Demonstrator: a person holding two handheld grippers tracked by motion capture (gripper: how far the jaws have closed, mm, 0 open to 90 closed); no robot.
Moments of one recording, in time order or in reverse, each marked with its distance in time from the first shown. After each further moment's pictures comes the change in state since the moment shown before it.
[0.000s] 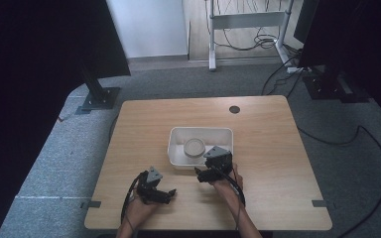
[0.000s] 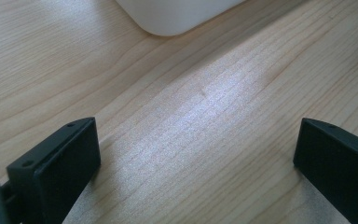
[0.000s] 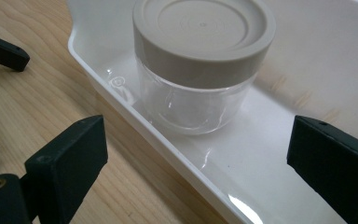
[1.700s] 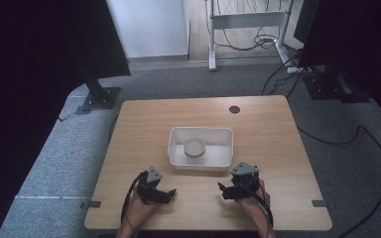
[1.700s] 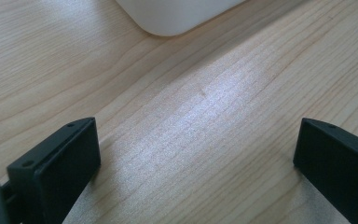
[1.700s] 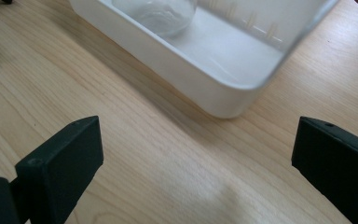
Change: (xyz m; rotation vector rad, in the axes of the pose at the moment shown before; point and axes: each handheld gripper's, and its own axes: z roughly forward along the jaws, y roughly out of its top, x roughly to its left) left arm 0.000 0.000 0.000 -0.001 0.000 0.000; right arm -0.025 -0.067 -0.063 0.020 -0.043 0.016
